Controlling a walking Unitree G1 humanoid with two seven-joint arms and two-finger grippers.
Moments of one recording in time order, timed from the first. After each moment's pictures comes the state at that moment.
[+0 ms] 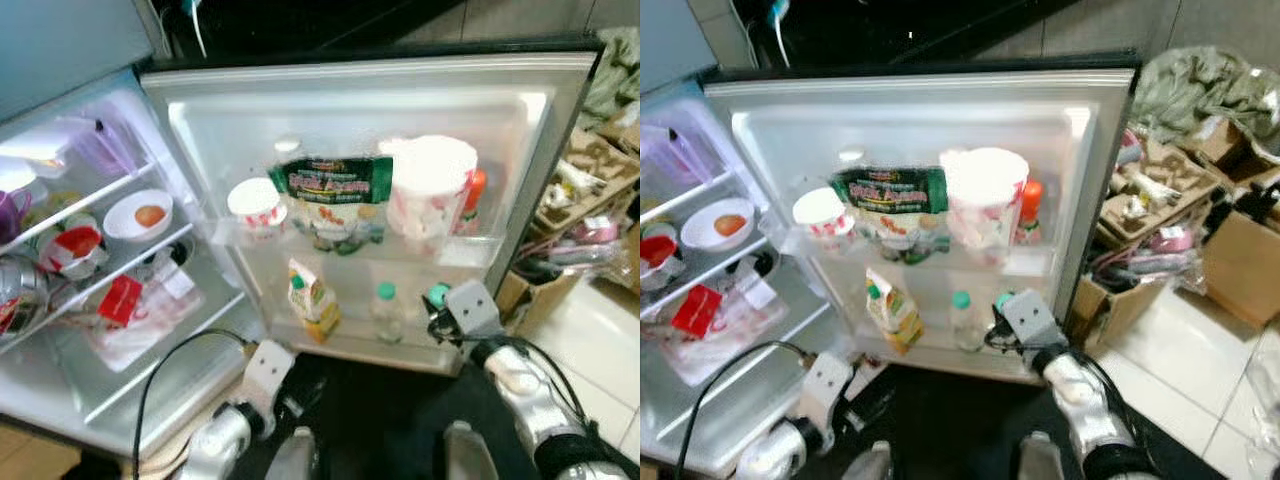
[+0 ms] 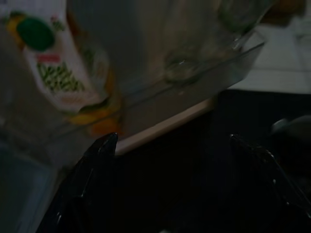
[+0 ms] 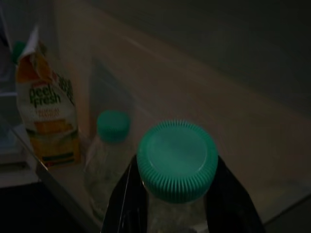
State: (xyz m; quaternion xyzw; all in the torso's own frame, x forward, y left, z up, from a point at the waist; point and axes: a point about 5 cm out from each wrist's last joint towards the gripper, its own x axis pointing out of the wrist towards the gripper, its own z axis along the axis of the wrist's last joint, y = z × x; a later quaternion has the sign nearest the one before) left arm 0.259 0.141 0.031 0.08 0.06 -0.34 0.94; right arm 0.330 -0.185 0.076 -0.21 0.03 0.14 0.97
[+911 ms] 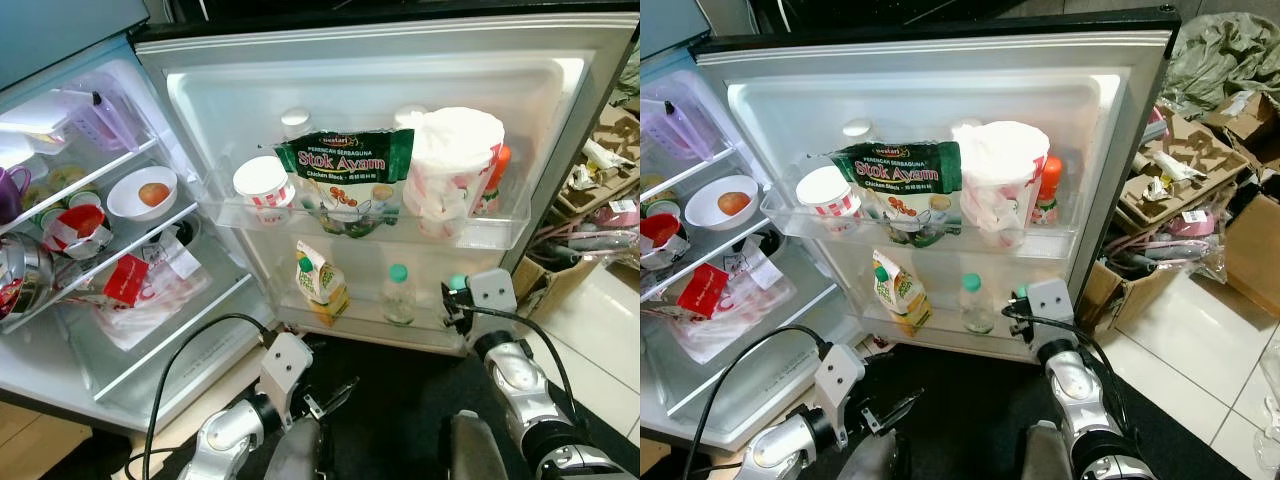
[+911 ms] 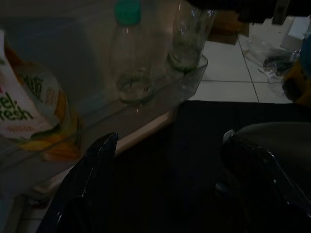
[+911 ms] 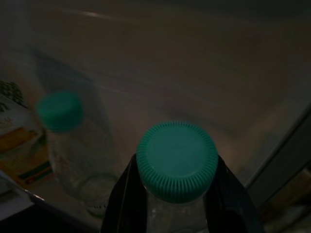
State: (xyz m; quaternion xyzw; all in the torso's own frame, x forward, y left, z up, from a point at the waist) left arm 0.250 0.116 0.059 0.06 0.03 -0.42 0.91; right arm 0.335 -0.195 0.066 -0.09 0.06 0.04 0.99
